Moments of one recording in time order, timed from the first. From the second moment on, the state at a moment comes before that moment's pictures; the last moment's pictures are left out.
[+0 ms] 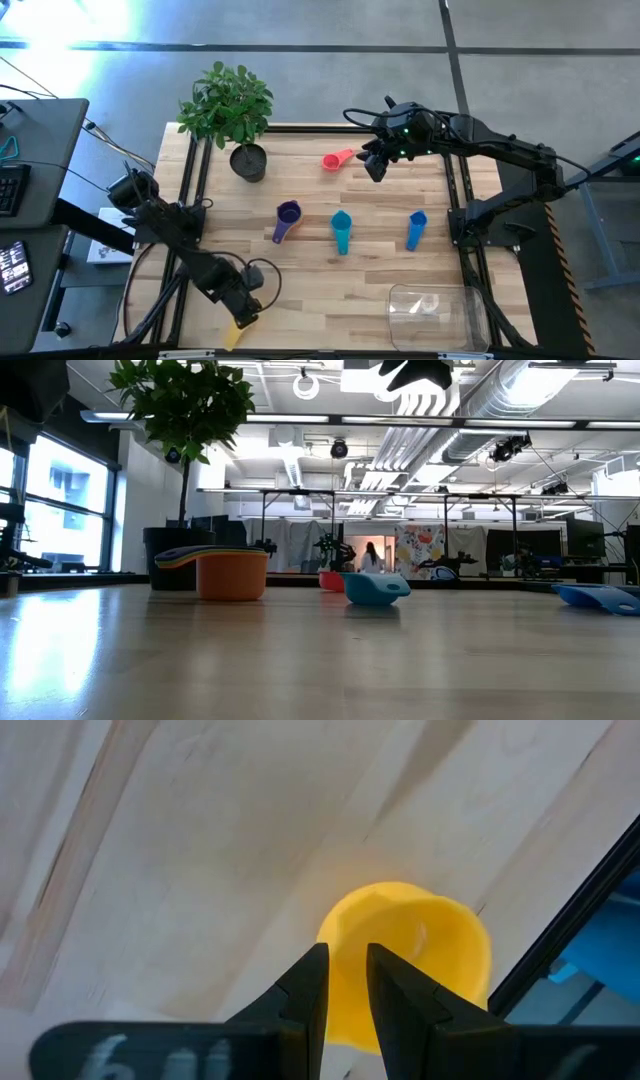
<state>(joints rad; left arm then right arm) -0.77 1.64 1.03 -0.74 0.05 -1.32 -0.22 1.38 1.59 -0.90 0.06 0.33</state>
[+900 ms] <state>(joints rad) -0.76 1.64 0.99 -0.73 0.20 -1.32 -0.22 1.38 1.59 -0.90 0.06 0.33</state>
